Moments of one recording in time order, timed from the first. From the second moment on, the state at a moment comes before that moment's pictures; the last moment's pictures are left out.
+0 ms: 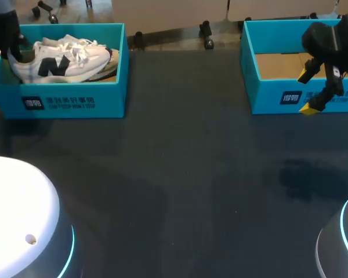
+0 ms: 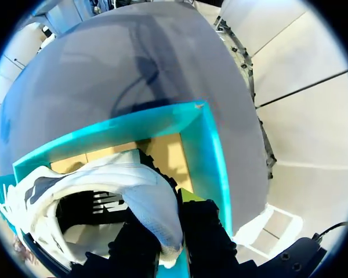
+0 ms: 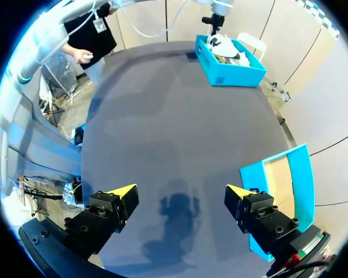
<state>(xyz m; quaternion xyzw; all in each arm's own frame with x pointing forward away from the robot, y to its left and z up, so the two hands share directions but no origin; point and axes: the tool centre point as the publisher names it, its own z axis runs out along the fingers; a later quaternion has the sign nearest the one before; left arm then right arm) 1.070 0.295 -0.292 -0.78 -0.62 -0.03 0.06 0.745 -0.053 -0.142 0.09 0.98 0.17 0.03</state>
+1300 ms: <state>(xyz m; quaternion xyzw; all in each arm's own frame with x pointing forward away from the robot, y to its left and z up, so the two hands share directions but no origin) 1.043 0.294 -0.214 -0.78 -0.62 -0.05 0.06 0.745 -0.053 -0.142 0.09 0.98 0.17 0.03</state>
